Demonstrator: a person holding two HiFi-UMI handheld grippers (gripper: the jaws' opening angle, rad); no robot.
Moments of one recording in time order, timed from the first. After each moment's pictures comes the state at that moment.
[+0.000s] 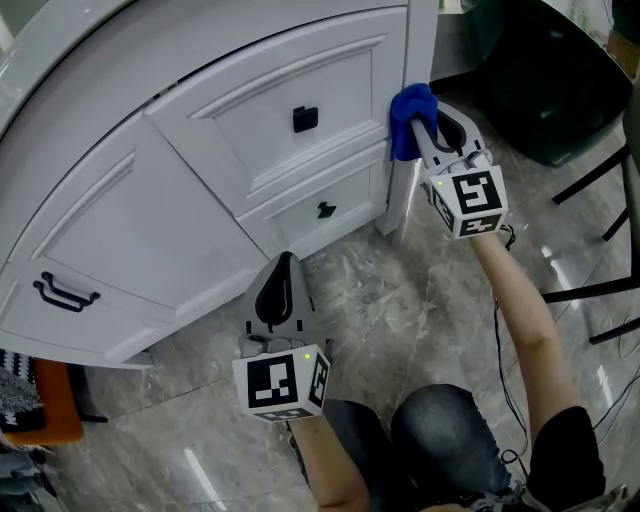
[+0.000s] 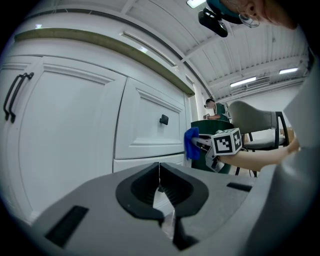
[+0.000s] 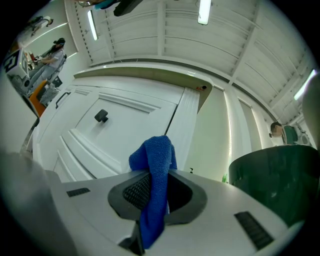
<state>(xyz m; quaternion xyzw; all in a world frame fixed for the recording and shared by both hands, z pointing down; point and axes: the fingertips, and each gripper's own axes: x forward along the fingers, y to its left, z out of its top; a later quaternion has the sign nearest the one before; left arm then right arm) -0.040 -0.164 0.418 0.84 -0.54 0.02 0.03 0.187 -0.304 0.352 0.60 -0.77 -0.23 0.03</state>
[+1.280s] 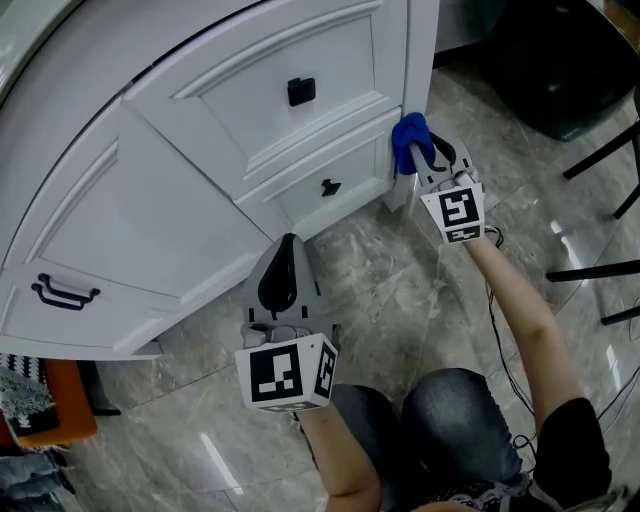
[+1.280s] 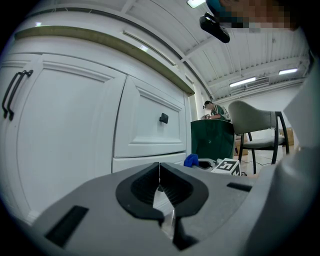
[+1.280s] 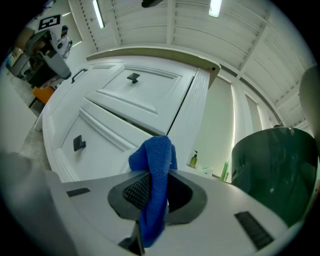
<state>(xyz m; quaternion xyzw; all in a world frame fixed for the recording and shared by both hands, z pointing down) -0.039 -0.167 0.422 0.84 -0.54 0.02 0.03 0.185 -0.307 0.477 0.60 -0.76 -0.22 0.10</state>
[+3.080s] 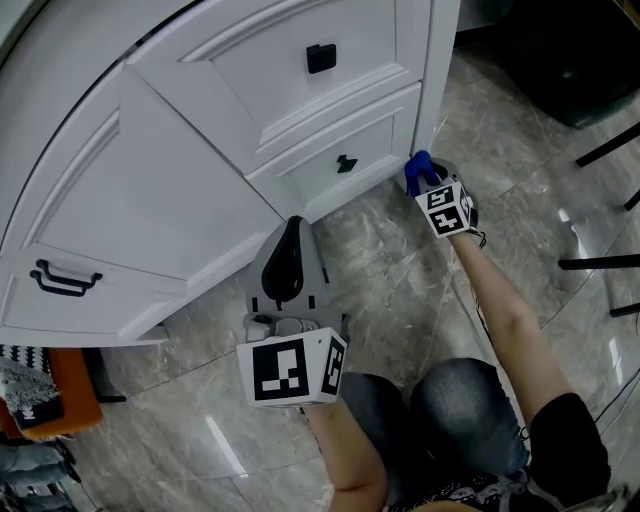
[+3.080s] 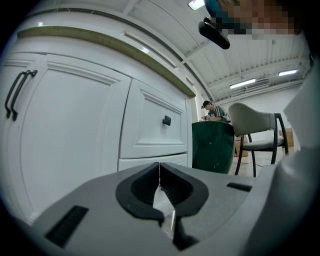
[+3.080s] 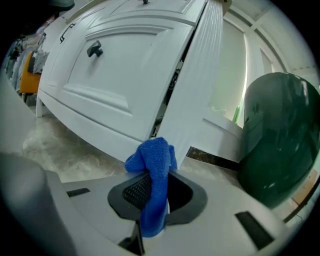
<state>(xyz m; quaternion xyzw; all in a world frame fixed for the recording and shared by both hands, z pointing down) -0.053 -0.163 0.420 0.84 -0.53 0.01 0.03 0.192 -0.319 0.688 0.60 -0.75 0.01 0.29</state>
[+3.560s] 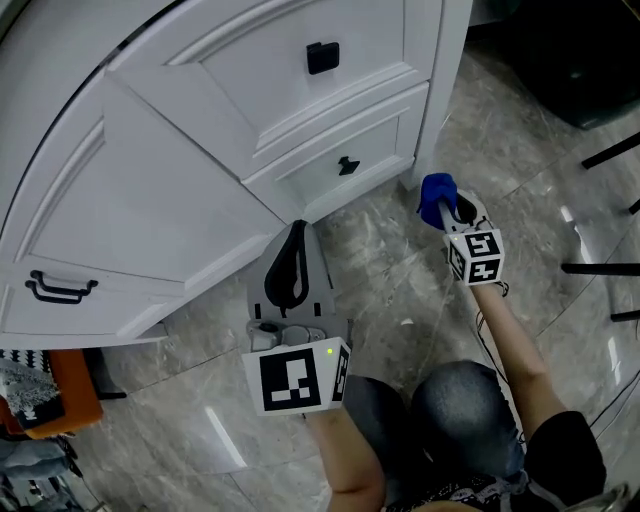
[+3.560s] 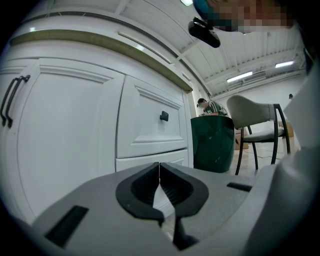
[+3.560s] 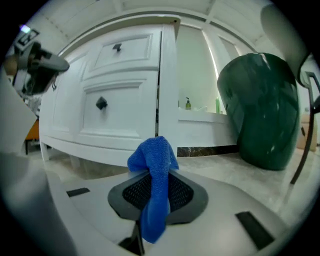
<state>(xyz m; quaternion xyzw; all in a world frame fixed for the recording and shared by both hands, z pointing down) -0.045 -0.170 0.425 0.84 -0.54 0.04 0.01 0.197 -0.238 0.653 0.62 -0.77 0.08 0.13</state>
